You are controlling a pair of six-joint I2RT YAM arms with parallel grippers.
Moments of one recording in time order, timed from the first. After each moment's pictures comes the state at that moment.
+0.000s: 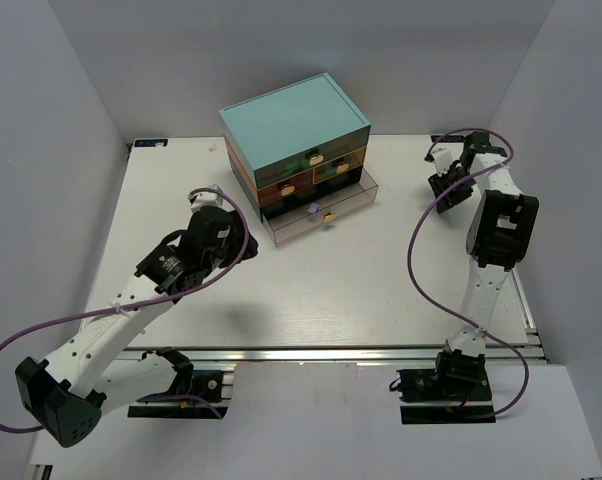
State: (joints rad) left arm -0.63 1.01 0.99 -0.66 -0.30 -0.74; right arm -0.16 2.32 1.97 -0.92 -0.26 -0.75
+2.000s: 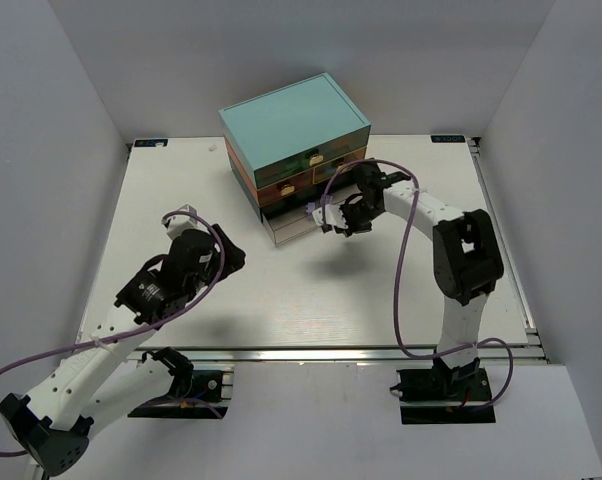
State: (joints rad) left arm -0.63 0.81 0.86 -0.71 -0.36 -0.91; right arm 0.44 1.93 1.48 -0.80 -0.51 -1.52
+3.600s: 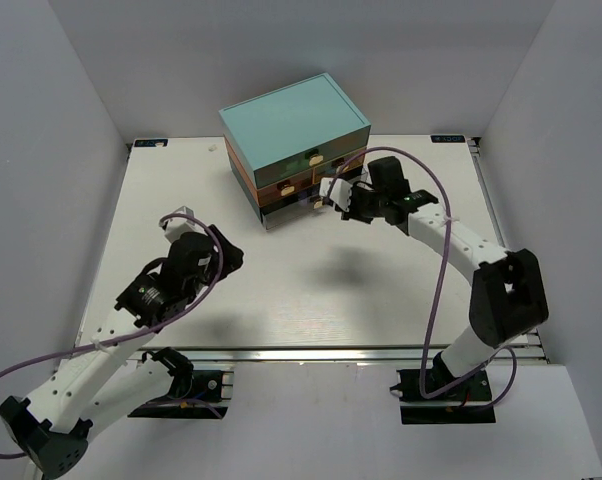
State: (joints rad) left arm -0.63 0.77 0.82 -0.69 -0.40 -0.93; right arm 0.48 1.63 1.24 -0.36 -0.39 -1.01
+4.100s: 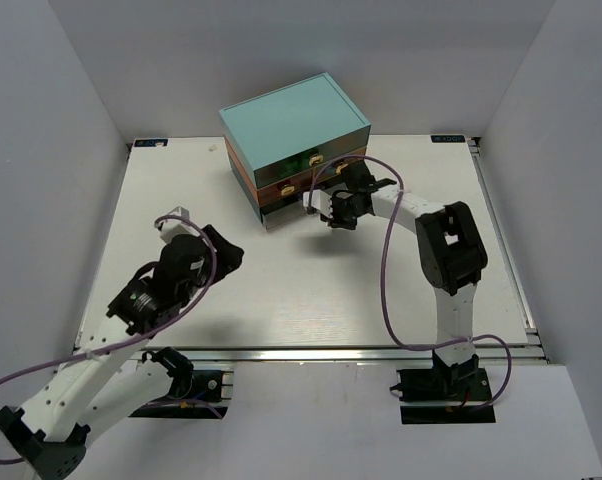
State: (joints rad) left arm -0.63 0.76 0.83 -0.67 -0.35 -0.92; right arm 0.47 2.05 1.47 -0.48 -0.46 -1.10
